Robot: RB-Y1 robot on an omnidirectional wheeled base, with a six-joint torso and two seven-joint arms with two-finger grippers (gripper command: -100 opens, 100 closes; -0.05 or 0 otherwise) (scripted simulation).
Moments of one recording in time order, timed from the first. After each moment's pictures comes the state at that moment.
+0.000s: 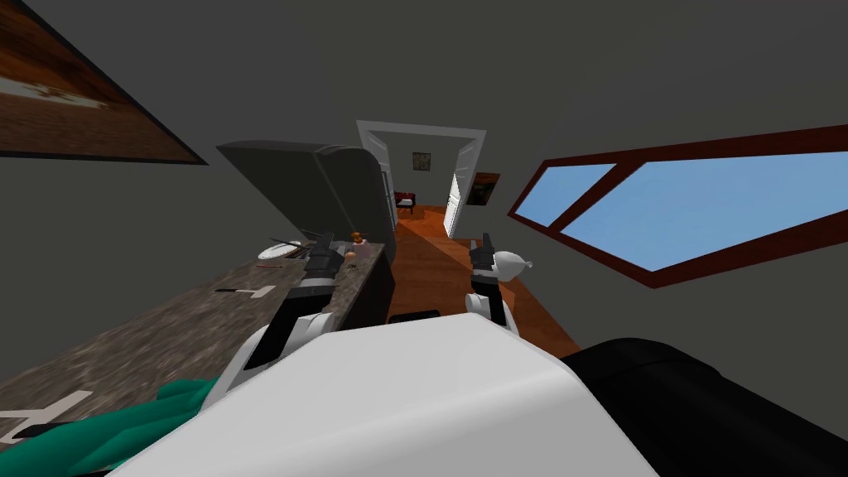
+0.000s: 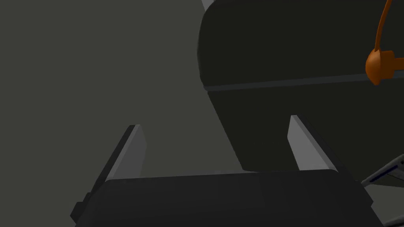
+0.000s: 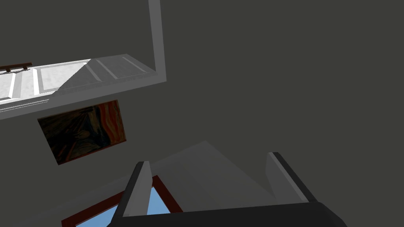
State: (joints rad) left arm 0.53 0.19 0.06 -2.38 -0.03 -0.06 0.06; right arm 0.51 0.03 -0.06 -2.24 0.01 -0.37 -0.06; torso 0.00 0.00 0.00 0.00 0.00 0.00
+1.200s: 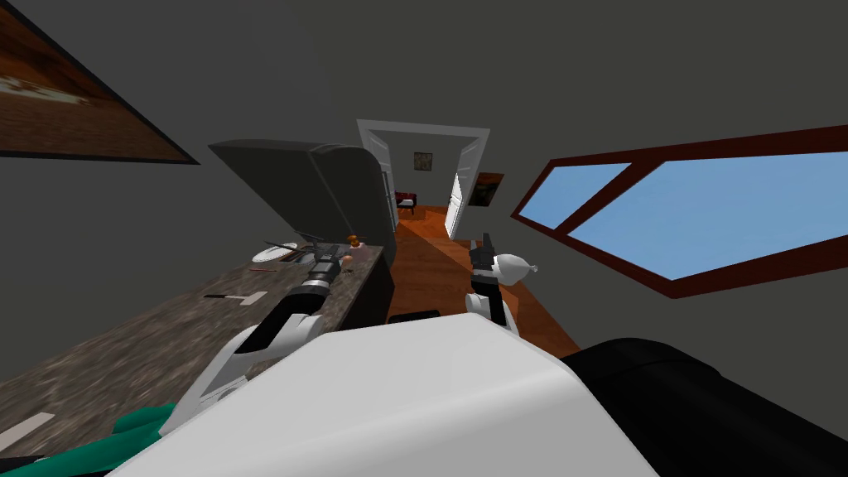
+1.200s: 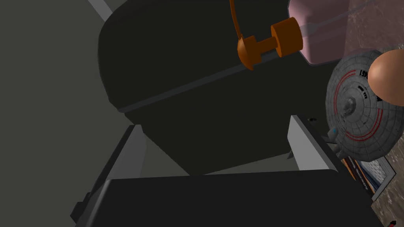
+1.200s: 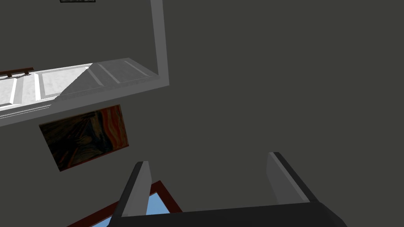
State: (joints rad) left arm 0.53 0.30 0.13 -2.35 0.06 0.28 0.00; right arm 0.51 0.03 -0.06 -2.24 0.01 -0.37 -0.06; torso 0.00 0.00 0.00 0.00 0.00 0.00
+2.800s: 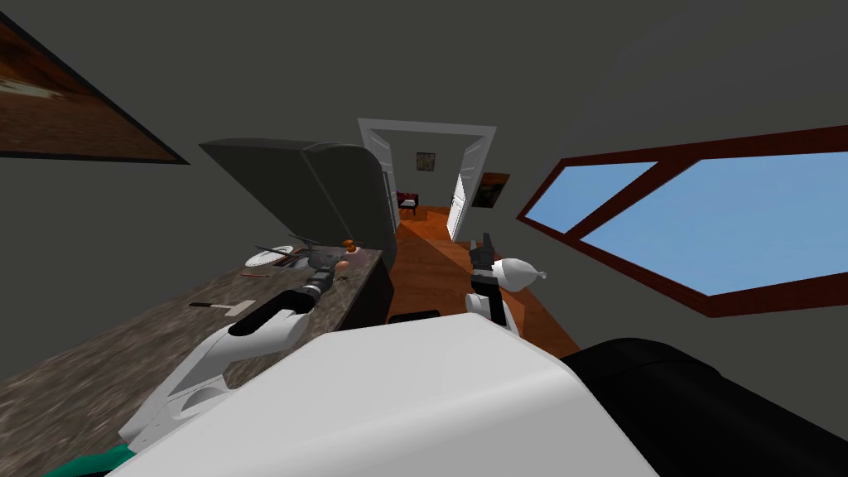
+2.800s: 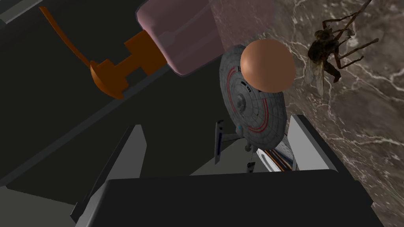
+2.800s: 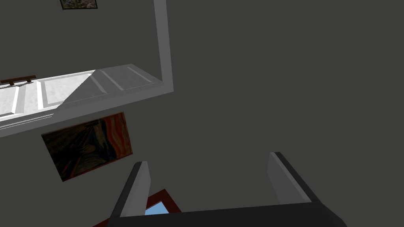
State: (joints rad) left arm 0.51 0.43 0.21 -2.30 0.22 0.70 -0.09; right arm 0.51 0.03 -0.06 -2.24 0.01 -0.37 -0.06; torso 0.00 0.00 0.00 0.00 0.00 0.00
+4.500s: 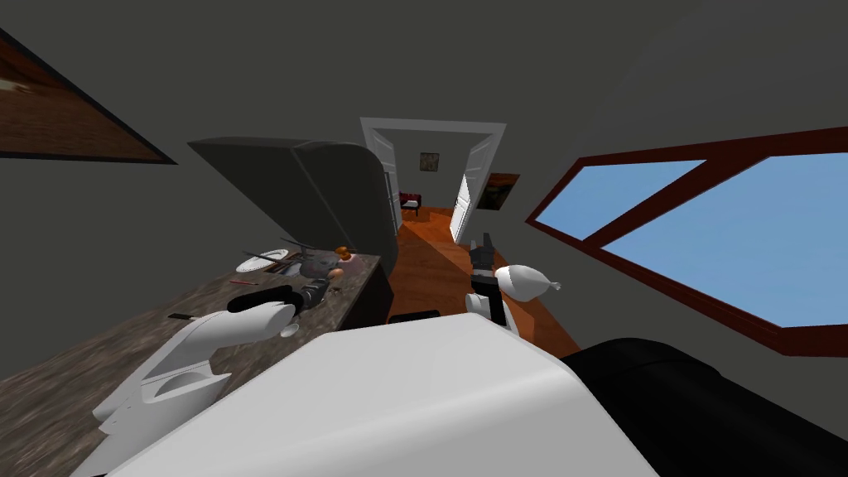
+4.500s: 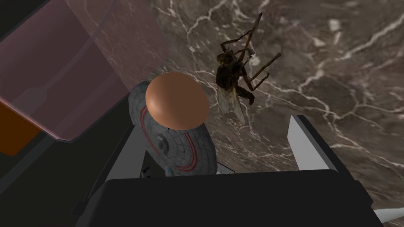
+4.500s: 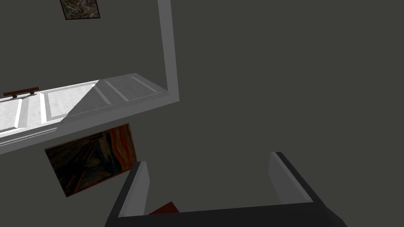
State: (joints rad) left arm 0.43 0.56 0.29 -2.21 0.45 1.17 -0.20; right arm 0.51 0.03 -0.06 -2.24 0.01 -0.37 -0.06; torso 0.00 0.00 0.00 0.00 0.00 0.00
